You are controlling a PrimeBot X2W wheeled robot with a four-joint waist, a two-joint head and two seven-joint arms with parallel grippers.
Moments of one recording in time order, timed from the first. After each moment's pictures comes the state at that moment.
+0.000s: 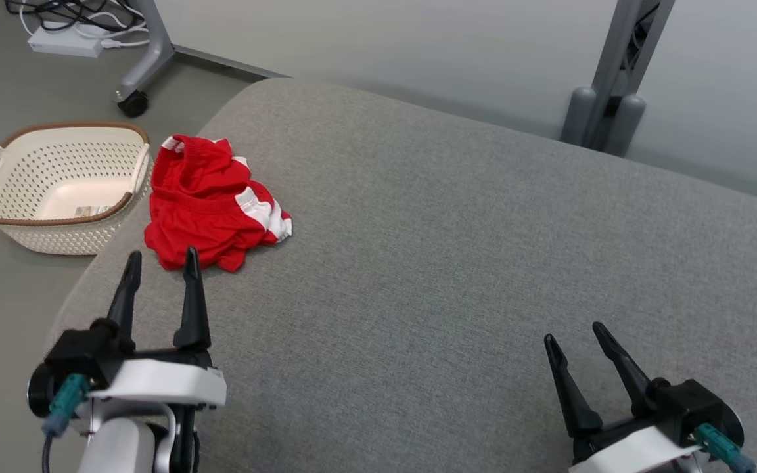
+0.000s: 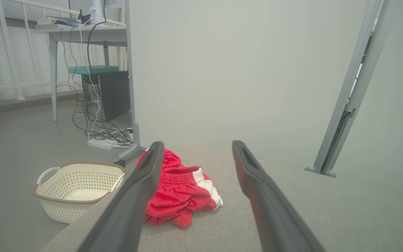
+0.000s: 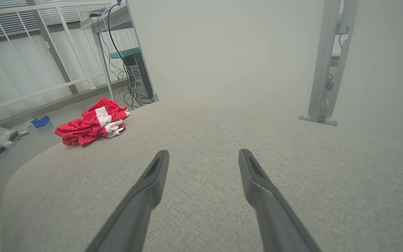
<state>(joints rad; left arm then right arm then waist) -0.12 0.05 -0.04 0.18 -0.25 0.04 -0.26 -0.02 -0.06 0.19 0.21 0.19 0.13 -0.26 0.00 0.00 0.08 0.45</state>
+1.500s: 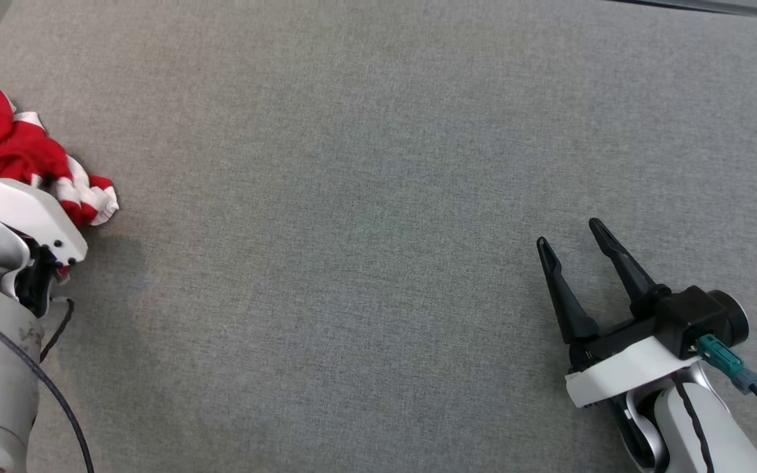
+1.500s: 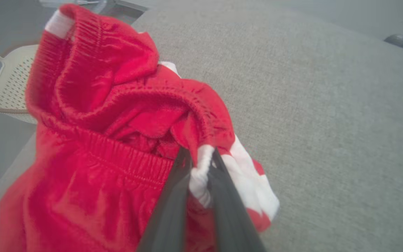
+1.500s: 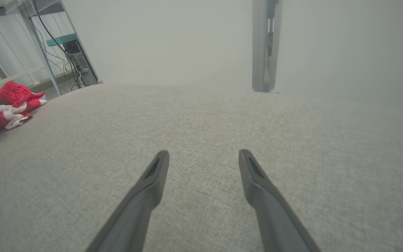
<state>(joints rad) -0.92 0.29 -0.02 1.22 -0.41 -0.09 0.06 -0.27 -0.12 0.24 0.22 0.17 0.13 -0.26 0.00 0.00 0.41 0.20</state>
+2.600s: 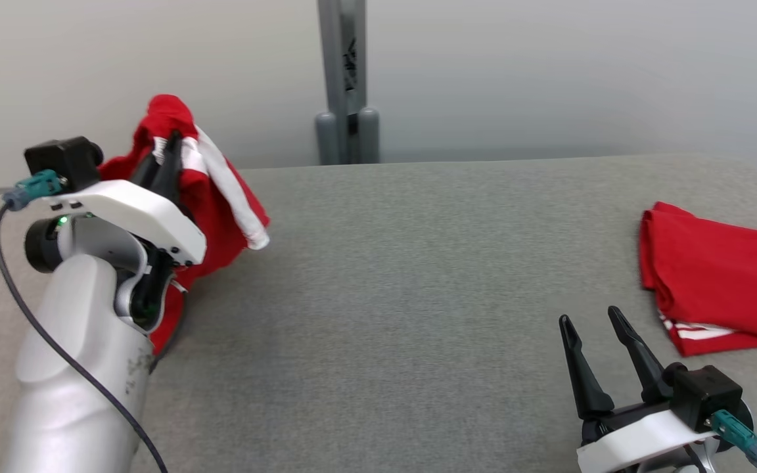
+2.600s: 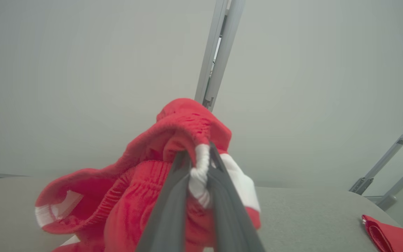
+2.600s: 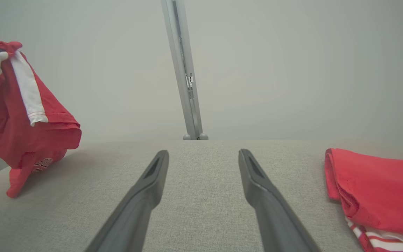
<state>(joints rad) -0.71 0.14 -0.10 0.73 -0.49 -0.11 -0.01 -0.06 -0.05 0.15 0.22 0.22 0.13 -0.26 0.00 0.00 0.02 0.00</state>
